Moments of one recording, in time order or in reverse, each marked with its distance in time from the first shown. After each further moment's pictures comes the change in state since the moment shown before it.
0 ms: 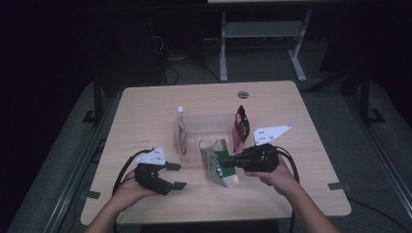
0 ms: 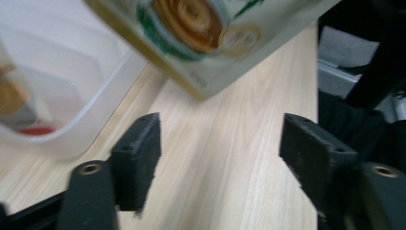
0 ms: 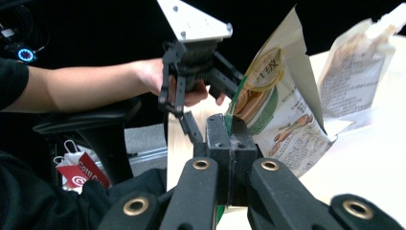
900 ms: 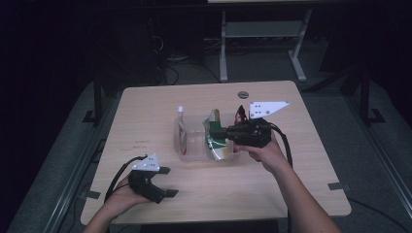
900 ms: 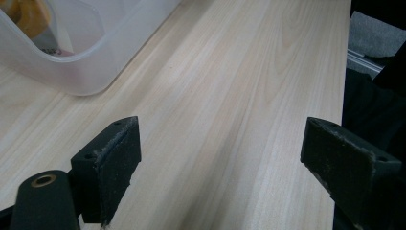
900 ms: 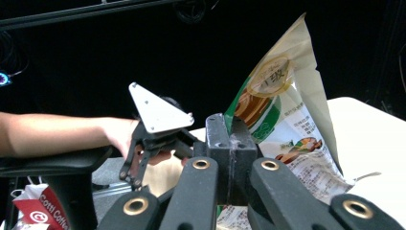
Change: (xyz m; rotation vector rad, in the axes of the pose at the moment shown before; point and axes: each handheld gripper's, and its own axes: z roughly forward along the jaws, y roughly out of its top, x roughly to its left) left arm 0.001 -0.026 -0.005 0.055 0.062 -0.024; right arm -0.022 0.057 0.008 -0.119 -0.056 -0.068
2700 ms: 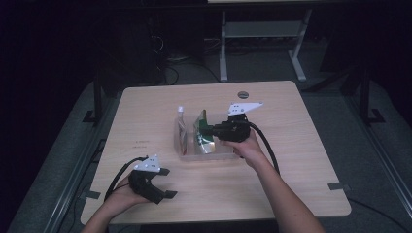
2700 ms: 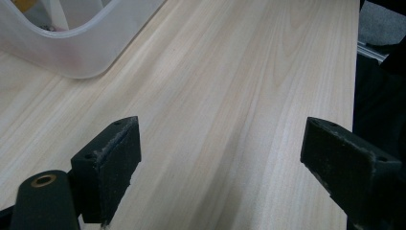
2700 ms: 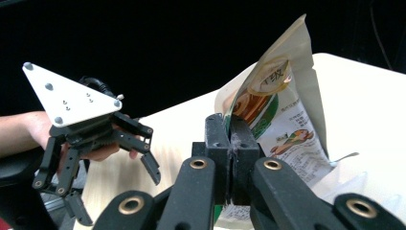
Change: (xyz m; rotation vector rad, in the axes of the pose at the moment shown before) left arm 0.005 -0.007 0.005 0.038 -0.007 -0.002; right arm -0.052 -0.040 0.051 0.065 -0.104 0.120
